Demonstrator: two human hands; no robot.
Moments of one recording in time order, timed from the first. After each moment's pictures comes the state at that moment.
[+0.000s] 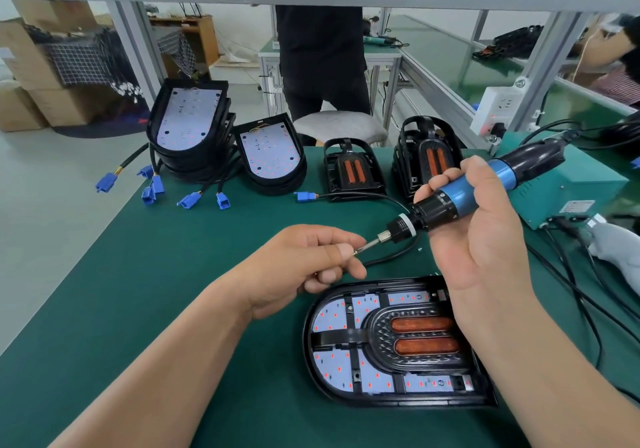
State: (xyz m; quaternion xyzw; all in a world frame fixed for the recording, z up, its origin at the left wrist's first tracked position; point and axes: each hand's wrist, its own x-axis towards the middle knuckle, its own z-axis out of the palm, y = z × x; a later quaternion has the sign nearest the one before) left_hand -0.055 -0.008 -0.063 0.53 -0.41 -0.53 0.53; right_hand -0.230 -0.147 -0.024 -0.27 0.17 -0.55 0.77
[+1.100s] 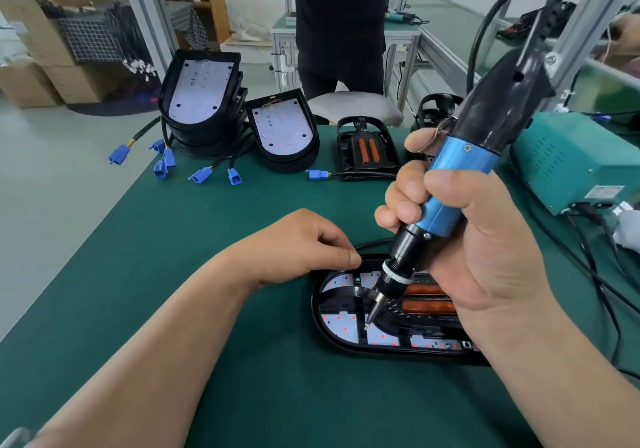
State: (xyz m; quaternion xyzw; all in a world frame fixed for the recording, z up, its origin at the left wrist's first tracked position) left_hand -0.040 -0.001 -0.063 0.68 -0.53 -0.38 0.34; right_hand -0.231 -0.100 -0.014 -0.51 0.00 -0.34 0.79
